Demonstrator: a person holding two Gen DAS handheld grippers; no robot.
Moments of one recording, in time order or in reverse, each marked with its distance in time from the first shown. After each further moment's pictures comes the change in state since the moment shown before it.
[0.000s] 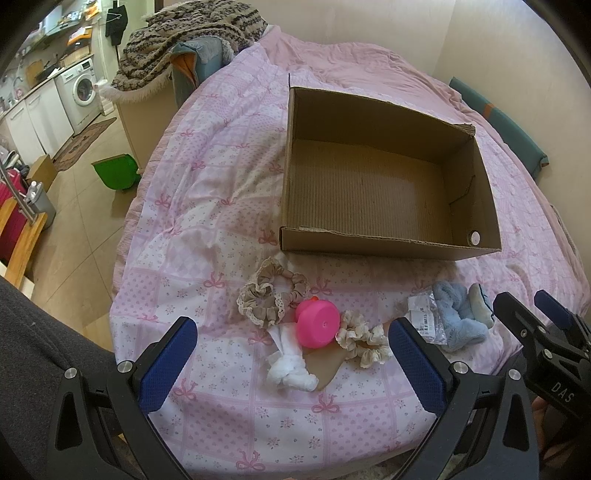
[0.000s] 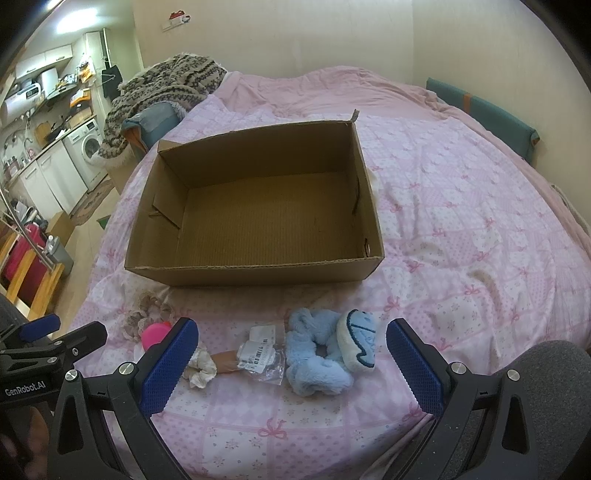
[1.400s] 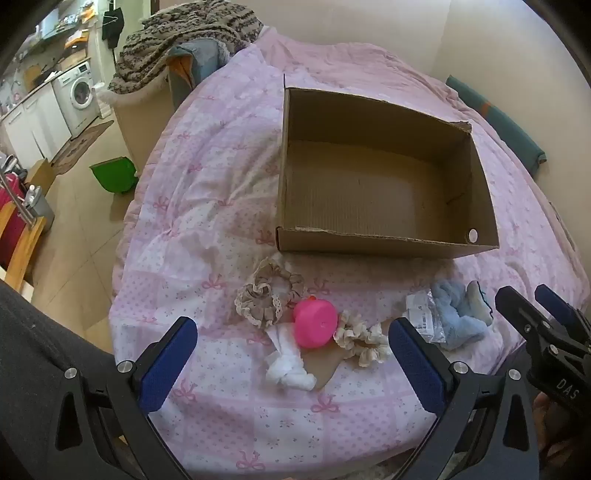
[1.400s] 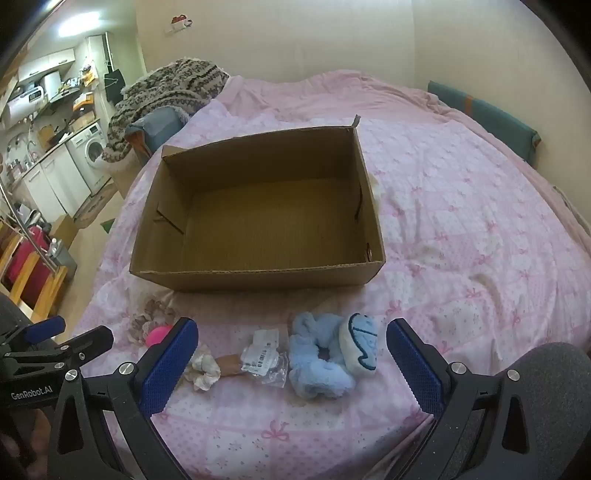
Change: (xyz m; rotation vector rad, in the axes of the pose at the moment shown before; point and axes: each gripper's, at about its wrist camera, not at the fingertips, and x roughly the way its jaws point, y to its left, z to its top) left arm -0.003 -0.003 -0.002 0.013 -0.012 0.000; right arm -0.005 0.001 0.002 0.007 -0.014 0.012
